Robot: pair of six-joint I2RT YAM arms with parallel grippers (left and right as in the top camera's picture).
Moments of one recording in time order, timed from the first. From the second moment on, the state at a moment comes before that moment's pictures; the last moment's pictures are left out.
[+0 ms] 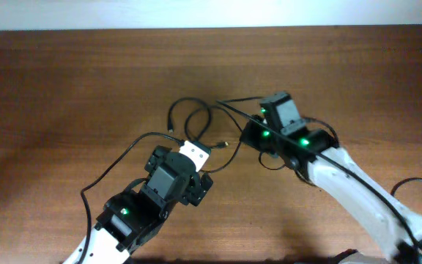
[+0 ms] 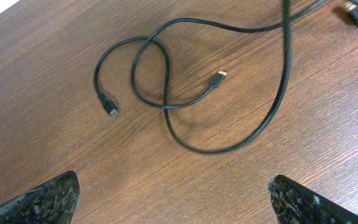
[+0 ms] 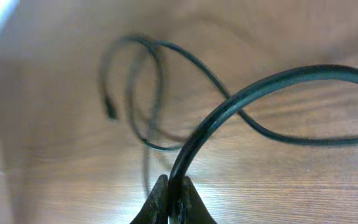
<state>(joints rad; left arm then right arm) -0.69 0.96 0.78 -0.65 -0.27 0.04 0.49 1.46 1.03 -0.44 -0.15 0.94</state>
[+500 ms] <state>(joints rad) -0.69 0.96 0.78 -0.65 -0.27 0.04 0.49 1.24 1.18 -0.14 0.00 0.90</state>
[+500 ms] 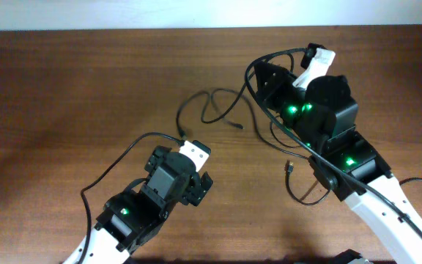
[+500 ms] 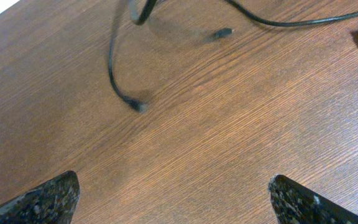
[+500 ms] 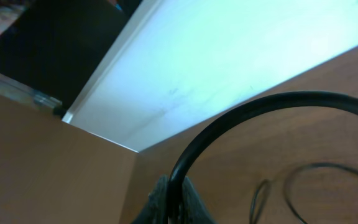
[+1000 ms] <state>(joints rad) -0.69 0.96 0.78 -0.65 -0.27 0.04 0.37 1.24 1.41 -0.15 0.00 0.84</state>
